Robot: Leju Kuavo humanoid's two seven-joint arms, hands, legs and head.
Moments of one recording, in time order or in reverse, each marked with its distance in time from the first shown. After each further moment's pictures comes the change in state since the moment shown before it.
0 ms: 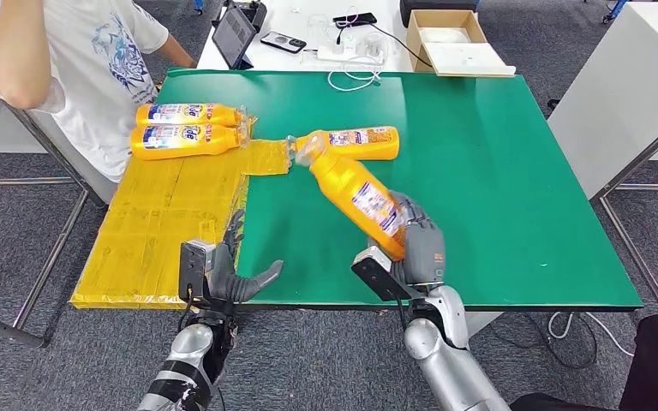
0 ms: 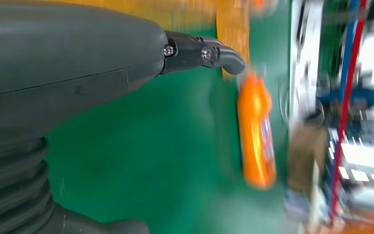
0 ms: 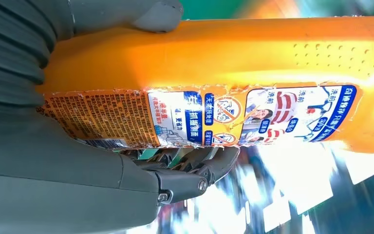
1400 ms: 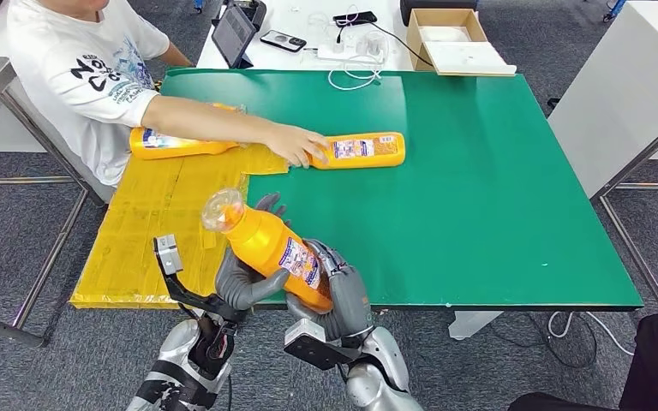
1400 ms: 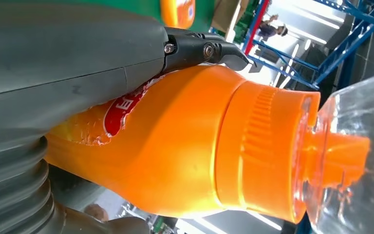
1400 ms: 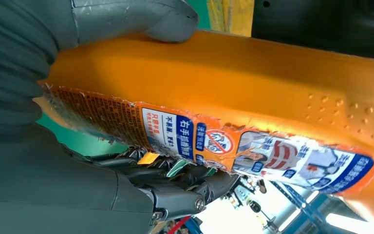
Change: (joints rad) left arm 0.023 0.060 -0.167 -0.154 0.453 -0.510 0.071; right arm 0.095 0.192 0.136 0.149 -0.011 0.134 -0.276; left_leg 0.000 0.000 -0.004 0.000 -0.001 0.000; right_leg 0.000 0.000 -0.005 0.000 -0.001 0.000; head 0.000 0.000
